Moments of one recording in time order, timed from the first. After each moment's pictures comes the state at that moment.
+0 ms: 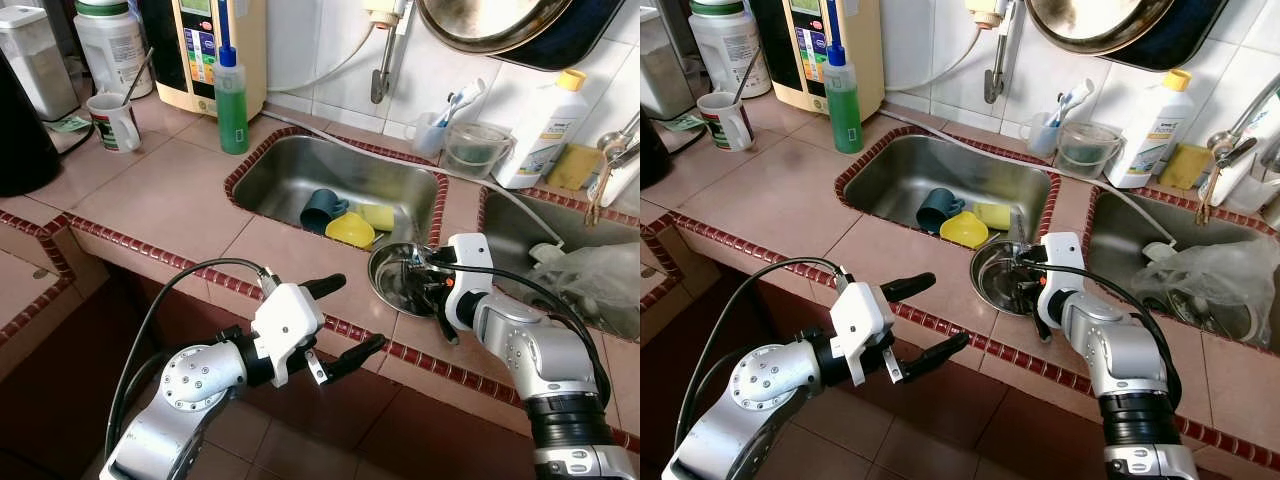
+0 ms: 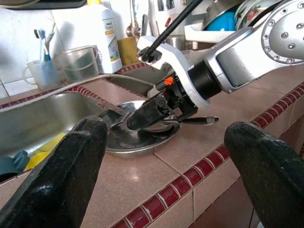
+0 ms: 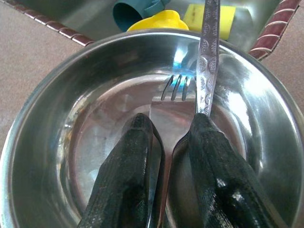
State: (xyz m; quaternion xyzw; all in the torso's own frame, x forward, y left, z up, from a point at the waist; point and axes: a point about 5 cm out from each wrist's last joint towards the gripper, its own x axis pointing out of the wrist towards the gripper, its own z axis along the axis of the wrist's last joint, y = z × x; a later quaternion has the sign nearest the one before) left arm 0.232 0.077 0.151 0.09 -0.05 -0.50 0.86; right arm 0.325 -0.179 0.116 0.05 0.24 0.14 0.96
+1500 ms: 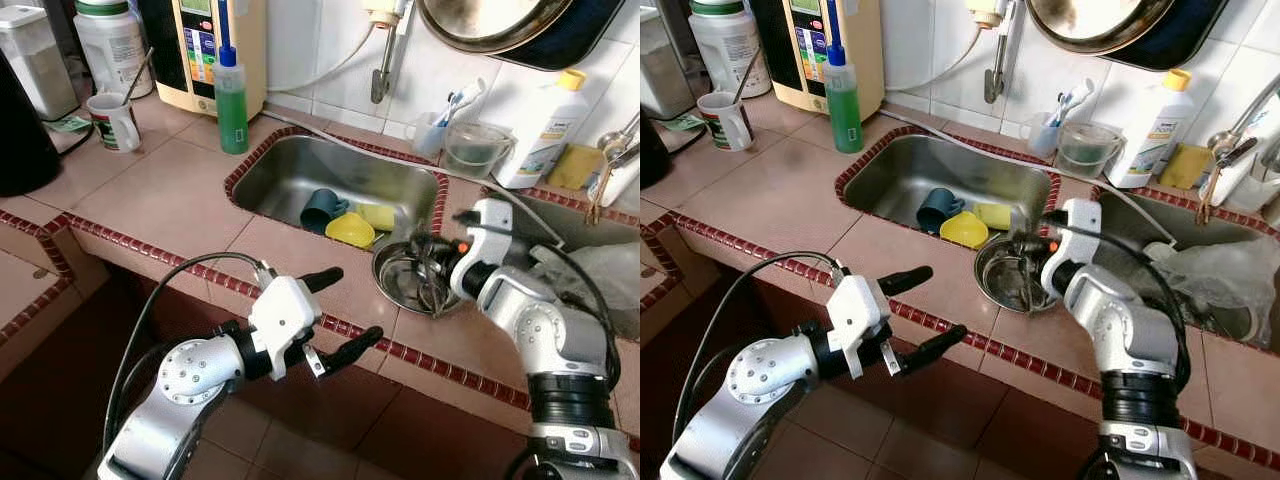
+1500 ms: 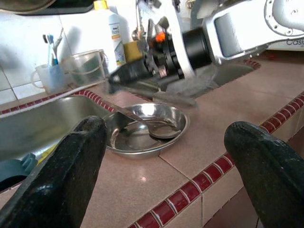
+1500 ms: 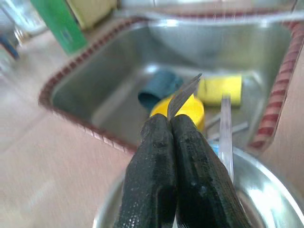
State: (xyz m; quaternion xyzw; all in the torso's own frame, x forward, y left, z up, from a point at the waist) left arm 0.236 0.080 0.158 0.09 -0.06 -0.50 0.86; right arm 0.341 -0.180 0.167 0.17 0.12 0.14 0.97
